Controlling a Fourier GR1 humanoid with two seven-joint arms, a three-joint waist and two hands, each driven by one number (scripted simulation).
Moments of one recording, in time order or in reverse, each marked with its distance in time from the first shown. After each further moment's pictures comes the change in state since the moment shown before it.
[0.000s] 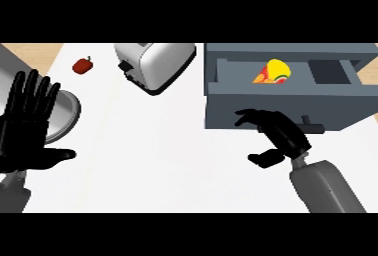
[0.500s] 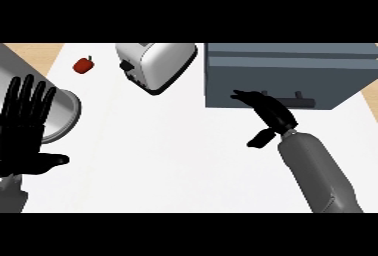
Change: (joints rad) left arm 0.029 -0.039 0.071 0.032 -0.041 -0.095 0.005; right arm -0.267 0.050 -0.104 0.502 0.046 -0.108 -0.170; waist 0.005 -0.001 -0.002
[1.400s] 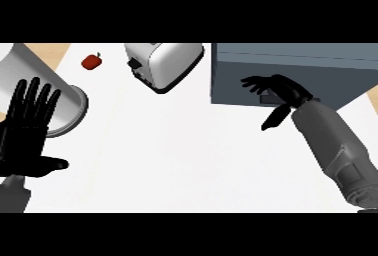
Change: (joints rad) left arm -0.009 -0.031 0.031 0.065 -0.036 -0.123 -0.008; right arm -0.335 -0.088 -0.143 0.505 -0.032 0.073 -0.267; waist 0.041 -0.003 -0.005
